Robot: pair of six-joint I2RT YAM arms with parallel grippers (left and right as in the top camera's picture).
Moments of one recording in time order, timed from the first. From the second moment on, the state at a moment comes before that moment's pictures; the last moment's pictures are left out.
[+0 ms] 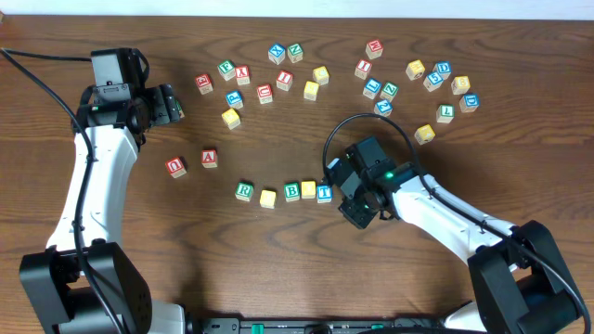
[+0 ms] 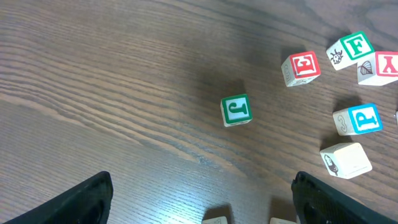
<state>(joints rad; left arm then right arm) 0.14 1.62 1.28 -0.59 -0.11 -0.09 0.53 1.65 0.88 -0.57 -0.16 -0.32</state>
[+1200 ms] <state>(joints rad) 0.14 1.62 1.28 -0.59 -0.11 -0.09 0.62 1.67 0.88 -0.37 -0.19 -0.27</state>
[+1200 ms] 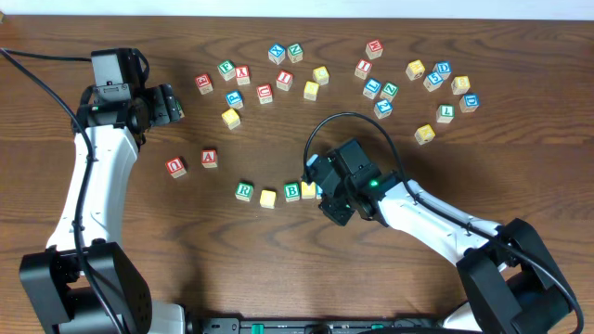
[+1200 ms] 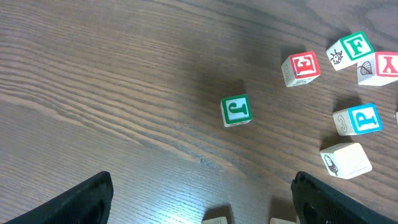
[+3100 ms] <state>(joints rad) 0.14 1.62 1.28 -0.59 -0.11 -0.09 0.54 1.70 0.90 -0.29 -0.11 -0.32</state>
